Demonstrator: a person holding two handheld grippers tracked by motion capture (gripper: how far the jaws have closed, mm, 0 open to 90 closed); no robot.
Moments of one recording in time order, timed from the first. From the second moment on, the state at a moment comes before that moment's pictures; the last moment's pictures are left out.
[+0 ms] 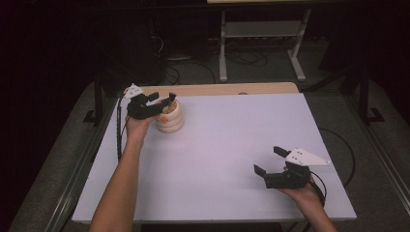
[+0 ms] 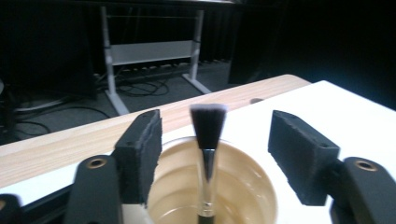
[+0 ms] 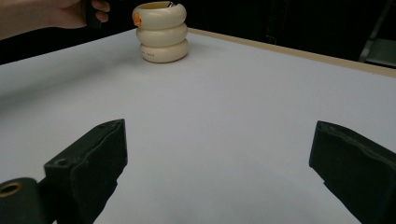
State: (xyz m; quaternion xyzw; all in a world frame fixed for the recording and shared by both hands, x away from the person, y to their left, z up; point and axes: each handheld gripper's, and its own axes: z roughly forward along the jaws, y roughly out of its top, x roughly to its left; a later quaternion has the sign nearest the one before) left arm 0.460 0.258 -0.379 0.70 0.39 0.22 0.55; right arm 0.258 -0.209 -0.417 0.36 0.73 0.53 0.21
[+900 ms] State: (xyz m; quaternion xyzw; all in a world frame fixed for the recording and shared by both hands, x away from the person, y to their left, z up) left arm 0.414 0.256 -0.350 0.75 0.33 0.17 0.54; right arm 0.259 -0.211 -0.416 0.37 0.73 0.53 0.21
